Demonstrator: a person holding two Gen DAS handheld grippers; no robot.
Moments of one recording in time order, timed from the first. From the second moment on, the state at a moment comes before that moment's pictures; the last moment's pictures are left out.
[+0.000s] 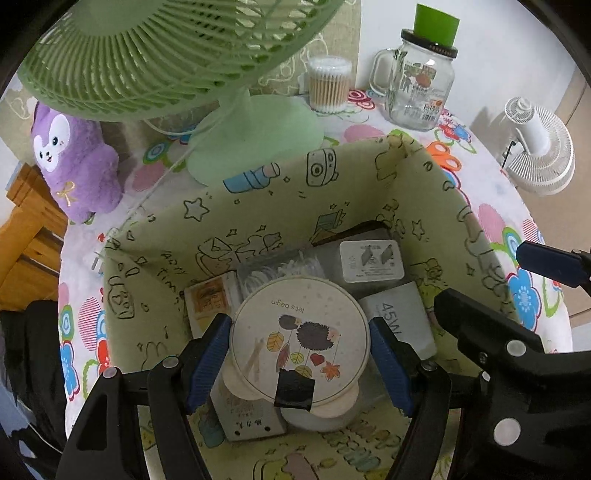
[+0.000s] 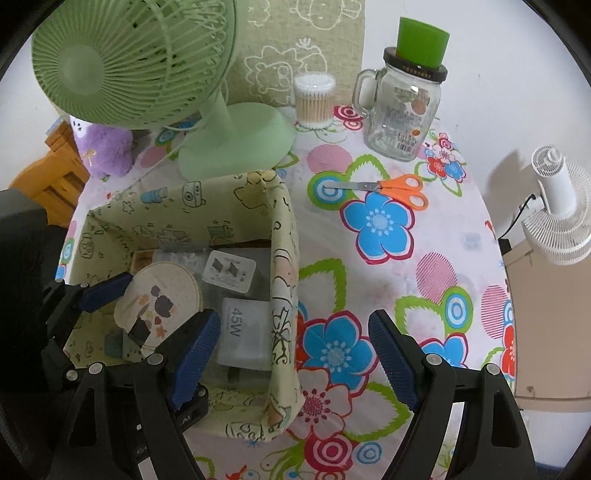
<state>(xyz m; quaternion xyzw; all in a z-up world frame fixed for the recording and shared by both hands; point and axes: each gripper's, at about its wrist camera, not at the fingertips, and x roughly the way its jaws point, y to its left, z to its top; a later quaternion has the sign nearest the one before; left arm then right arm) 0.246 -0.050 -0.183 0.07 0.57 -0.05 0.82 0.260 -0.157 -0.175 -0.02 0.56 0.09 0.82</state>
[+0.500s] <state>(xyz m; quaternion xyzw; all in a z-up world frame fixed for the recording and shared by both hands) 0.242 -0.052 -0.177 0.08 0.56 -0.05 0.82 0.261 -0.160 -0.181 -0.01 0.56 0.09 0.82</state>
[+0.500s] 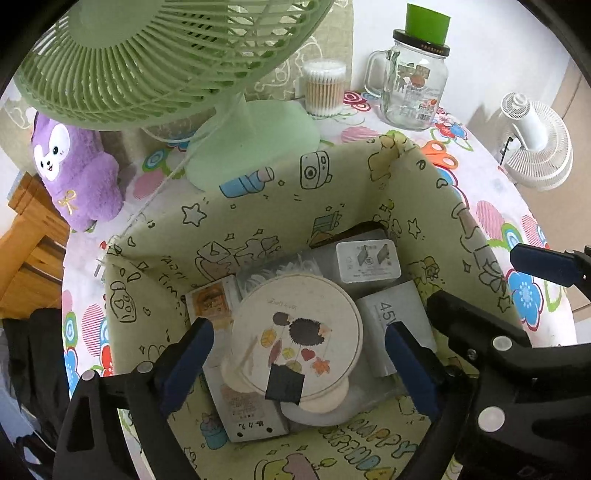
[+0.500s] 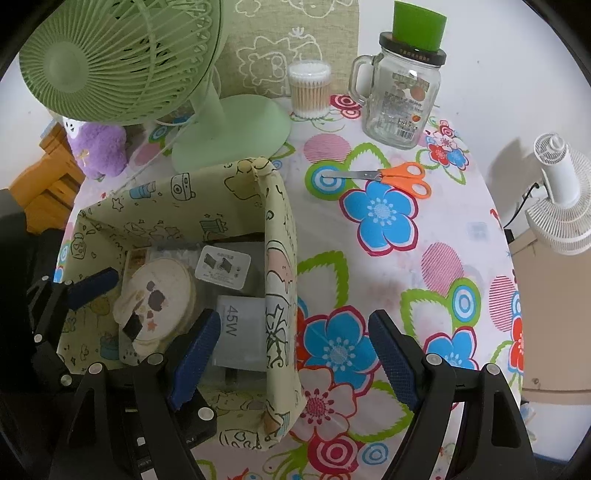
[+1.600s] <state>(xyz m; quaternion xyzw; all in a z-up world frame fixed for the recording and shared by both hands) 0.164 -0.036 -0.120 0.06 0.53 -0.04 0.85 0.185 -0.149 -0.127 -0.01 0.52 0.11 0.84</state>
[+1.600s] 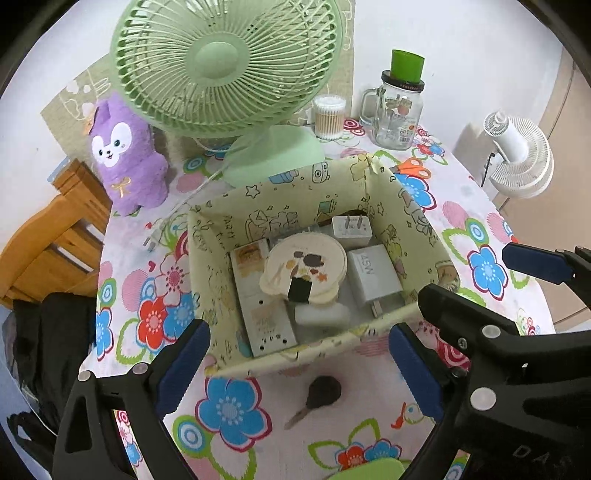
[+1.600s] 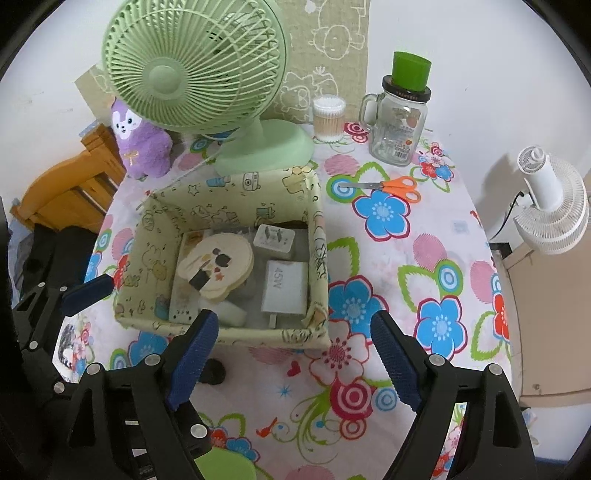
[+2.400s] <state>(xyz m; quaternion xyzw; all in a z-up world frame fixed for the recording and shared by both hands) 0.112 -0.013 -0.115 0.05 0.53 -0.06 0.85 0.129 -0.134 -0.123 -0.01 0.52 0.10 0.85</state>
